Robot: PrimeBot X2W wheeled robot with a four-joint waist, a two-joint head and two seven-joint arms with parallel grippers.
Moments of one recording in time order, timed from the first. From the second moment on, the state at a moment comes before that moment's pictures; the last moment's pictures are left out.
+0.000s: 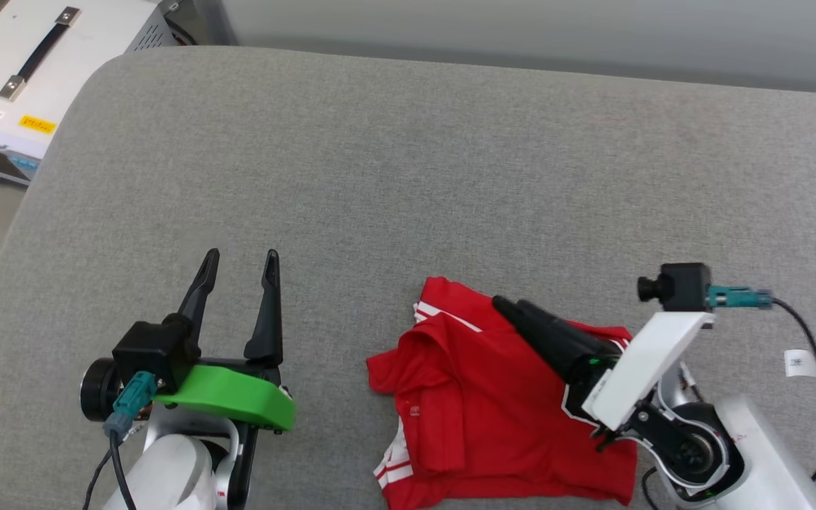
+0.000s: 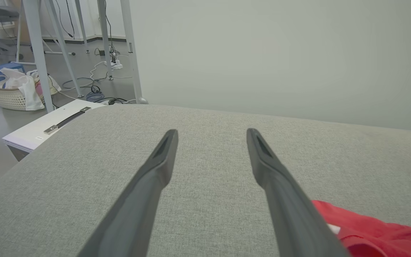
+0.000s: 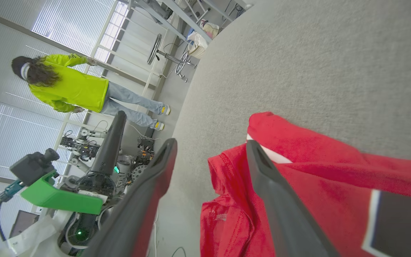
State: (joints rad) left arm -0.18 0.36 -0.40 0.00 -0.52 0.22 -0.26; right arm -0.23 -0.15 0.35 0.04 1.15 0.13 0.41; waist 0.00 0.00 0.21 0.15
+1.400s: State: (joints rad) left arm 0.01 0.35 -0.28 -0.01 -0.45 0.26 -0.26; right arm 0.12 -0.12 -0.04 -0.23 0.24 0.13 0.05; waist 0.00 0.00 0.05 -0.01
